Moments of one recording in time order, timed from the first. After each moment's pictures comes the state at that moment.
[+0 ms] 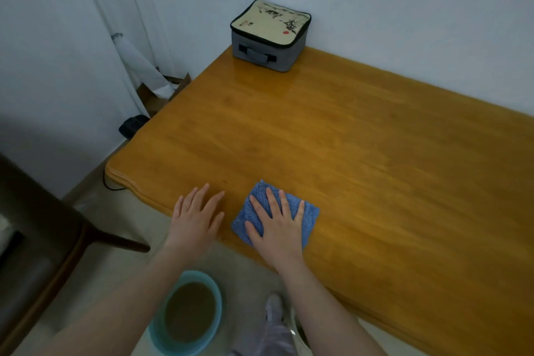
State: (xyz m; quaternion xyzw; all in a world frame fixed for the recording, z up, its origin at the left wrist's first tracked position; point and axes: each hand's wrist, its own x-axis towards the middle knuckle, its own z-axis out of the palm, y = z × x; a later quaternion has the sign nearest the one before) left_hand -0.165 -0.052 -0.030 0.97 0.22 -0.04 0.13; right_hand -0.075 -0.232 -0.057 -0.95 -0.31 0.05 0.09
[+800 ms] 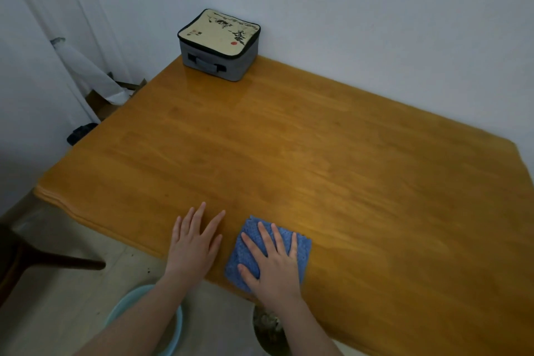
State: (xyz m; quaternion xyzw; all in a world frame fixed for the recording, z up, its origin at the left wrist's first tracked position) left_hand -0.119 -0.161 -0.038 0.97 0.20 -0.07 0.12; right_hand -0.069 -0.360 -0.045 -0.94 -0.32 0.09 0.07
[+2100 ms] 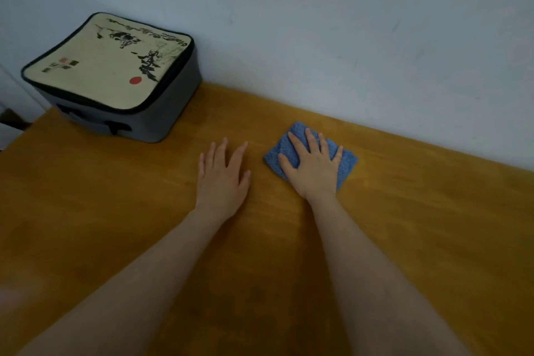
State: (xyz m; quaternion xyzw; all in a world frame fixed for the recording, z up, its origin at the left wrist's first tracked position) left_hand 0.371 -0.134 -0.050 0.97 0.15 0.04 0.17; right_hand 0.471 -0.304 -0.060 -0.99 -0.14 0.01 0.09
